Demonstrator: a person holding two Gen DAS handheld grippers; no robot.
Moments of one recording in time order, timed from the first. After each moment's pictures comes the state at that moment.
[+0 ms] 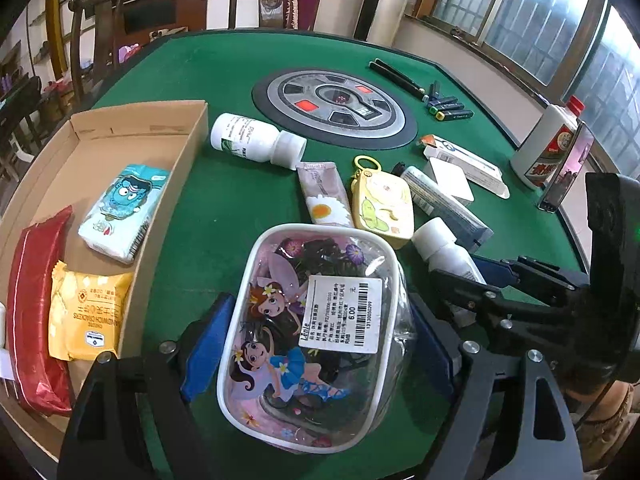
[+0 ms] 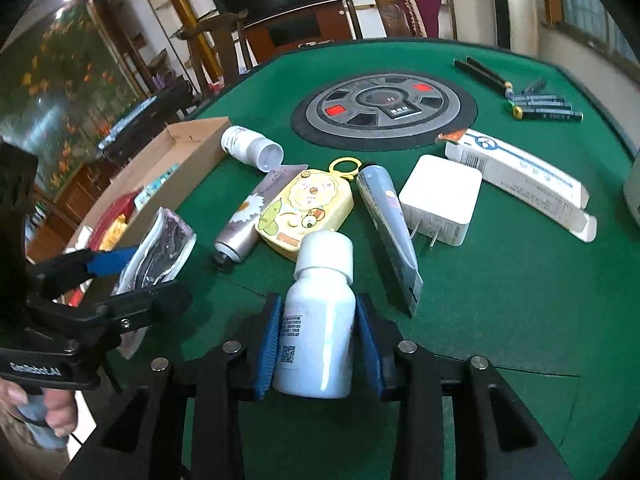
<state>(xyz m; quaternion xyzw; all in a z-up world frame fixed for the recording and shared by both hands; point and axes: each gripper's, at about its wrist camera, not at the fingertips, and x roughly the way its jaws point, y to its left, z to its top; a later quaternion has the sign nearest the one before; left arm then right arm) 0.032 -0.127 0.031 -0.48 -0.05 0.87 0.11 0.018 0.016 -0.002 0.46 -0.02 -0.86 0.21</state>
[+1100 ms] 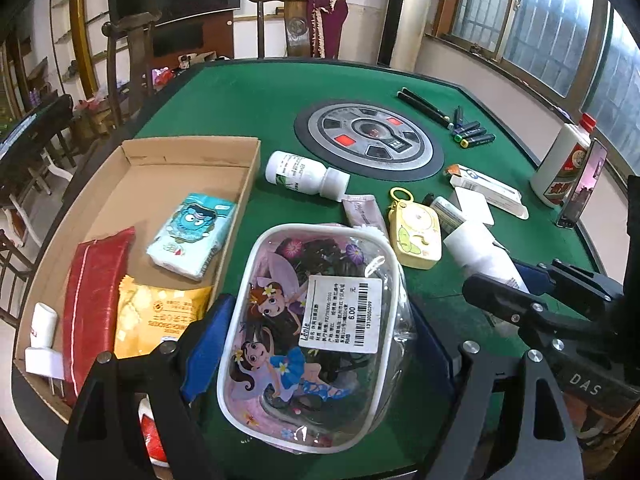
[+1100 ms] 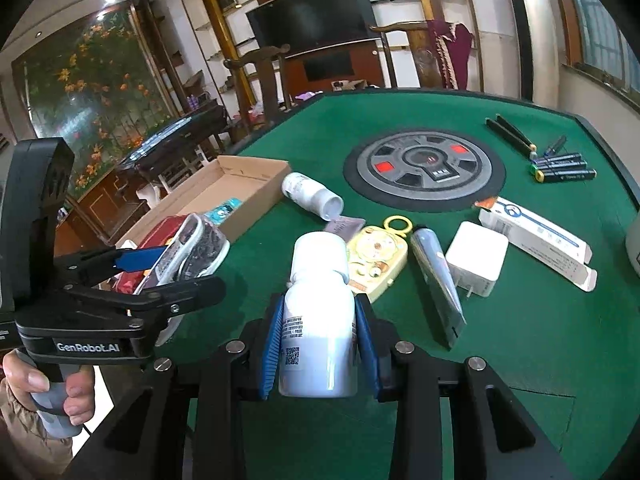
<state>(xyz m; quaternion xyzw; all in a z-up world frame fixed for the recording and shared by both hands) 0.046 -0.149 0.059 -0.45 -0.02 0.89 0.06 0.044 -0.006 0.040 0.38 -0.03 -0.88 0.27</state>
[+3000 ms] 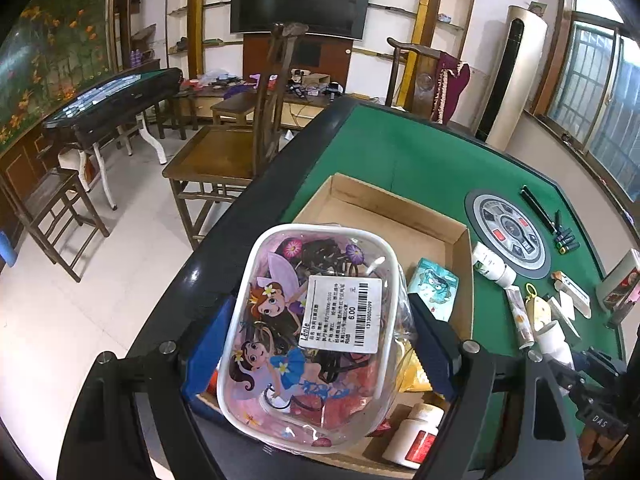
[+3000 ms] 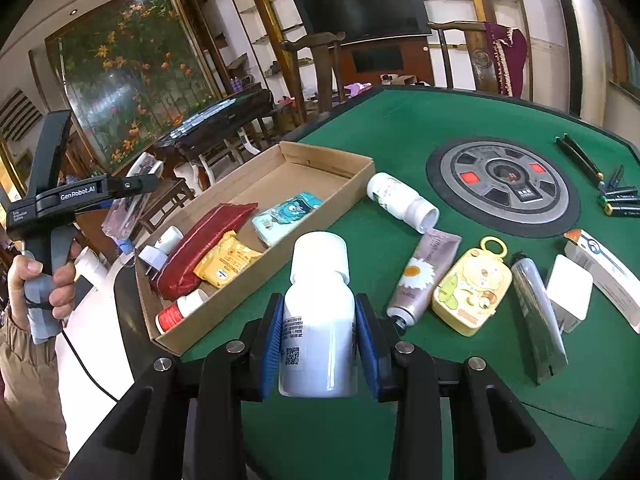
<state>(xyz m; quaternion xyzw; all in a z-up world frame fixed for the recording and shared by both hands) 0.072 -0.344 0.109 -0.39 -0.11 0.91 -0.10 0.040 -0.076 0.044 0.39 0.00 -0.86 0.34</state>
